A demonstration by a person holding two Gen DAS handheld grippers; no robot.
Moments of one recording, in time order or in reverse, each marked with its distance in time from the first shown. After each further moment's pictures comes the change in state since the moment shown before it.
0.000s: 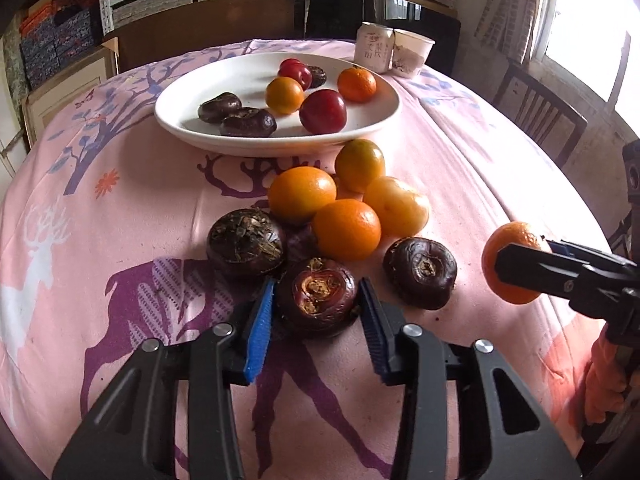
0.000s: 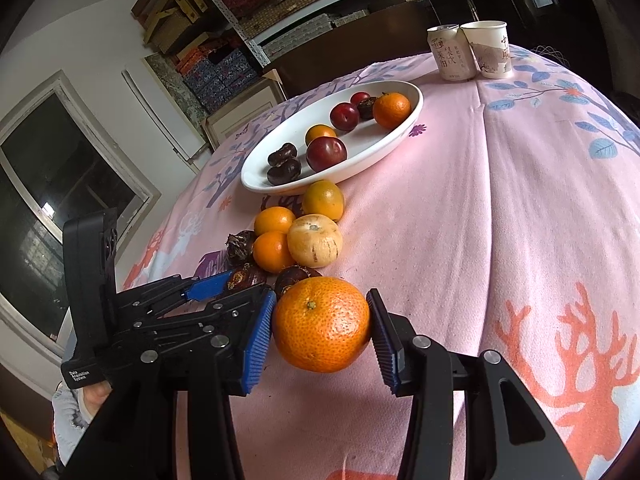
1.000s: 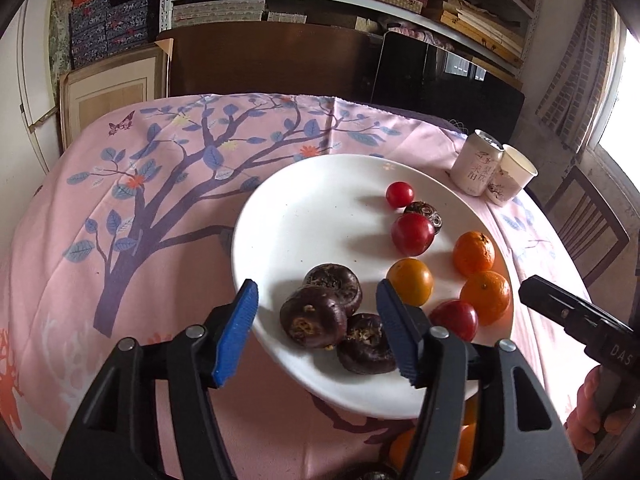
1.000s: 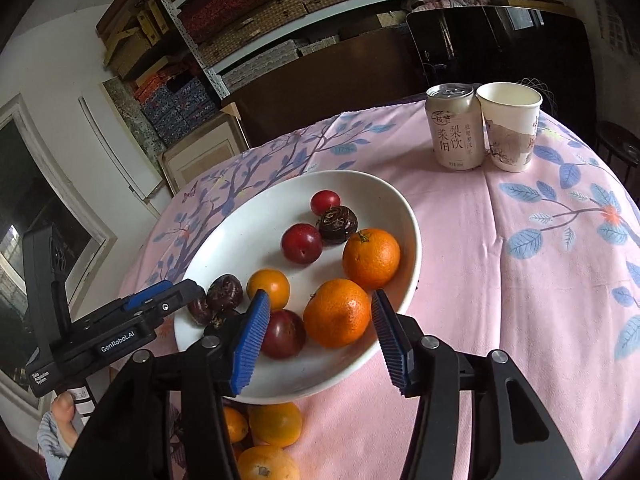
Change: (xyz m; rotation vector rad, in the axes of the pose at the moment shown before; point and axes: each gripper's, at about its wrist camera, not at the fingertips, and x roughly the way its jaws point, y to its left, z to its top) left arm 0.033 0.091 0.135 -0.194 -0.108 0.074; right arm 0.067 -0.014 0.142 0.019 -0.082 -0.144
